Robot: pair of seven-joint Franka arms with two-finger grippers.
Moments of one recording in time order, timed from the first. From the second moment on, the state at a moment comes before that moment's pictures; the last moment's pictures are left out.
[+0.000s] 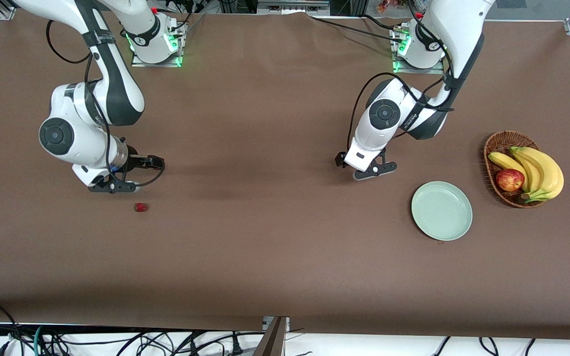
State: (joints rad) left arm -0.26 0.43 -0.26 -2.12 0.12 2.49 -0.87; right arm 0.22 0.27 -0.07 -2.07 0.09 2.18 0.10
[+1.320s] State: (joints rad) left arm -0.28 0.49 -0.26 -2.12 0.13 2.54 -0.85; right arm 0.23 0.38 -0.07 -2.34 0.09 2.65 0.07
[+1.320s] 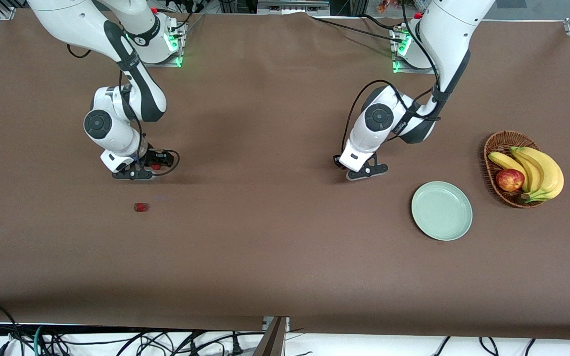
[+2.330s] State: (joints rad) left arm 0.06 0.49 -0.24 -1.79 0.26 2.08 0.41; right arm 0.24 0.37 -0.05 -2.24 0.09 2.59 0.04
